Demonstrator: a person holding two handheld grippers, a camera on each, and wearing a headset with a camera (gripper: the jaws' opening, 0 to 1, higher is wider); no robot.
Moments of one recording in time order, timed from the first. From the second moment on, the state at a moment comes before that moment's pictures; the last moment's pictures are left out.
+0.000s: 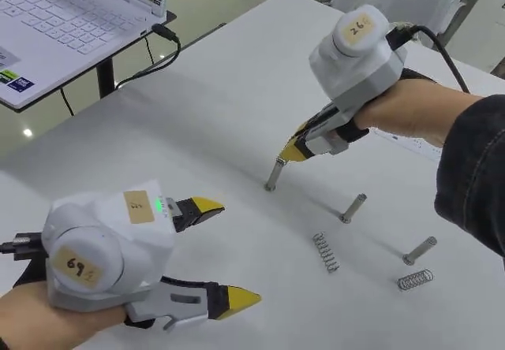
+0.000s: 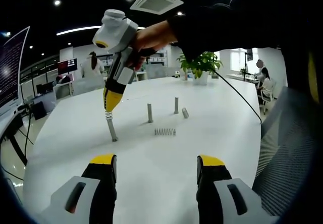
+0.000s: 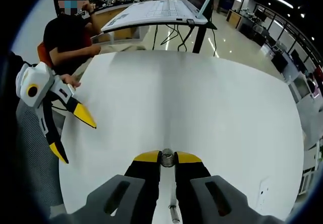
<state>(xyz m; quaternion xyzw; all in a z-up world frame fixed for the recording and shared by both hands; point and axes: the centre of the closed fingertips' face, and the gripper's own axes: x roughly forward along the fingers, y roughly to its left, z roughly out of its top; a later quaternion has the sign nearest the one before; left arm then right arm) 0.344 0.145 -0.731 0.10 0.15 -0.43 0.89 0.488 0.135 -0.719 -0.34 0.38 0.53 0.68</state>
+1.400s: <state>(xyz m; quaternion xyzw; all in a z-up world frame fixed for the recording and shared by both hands) 0.340 0.150 -0.737 0.09 0.16 -0.43 0.89 0.481 0.131 -0.773 -0.37 0.44 0.51 0.65</state>
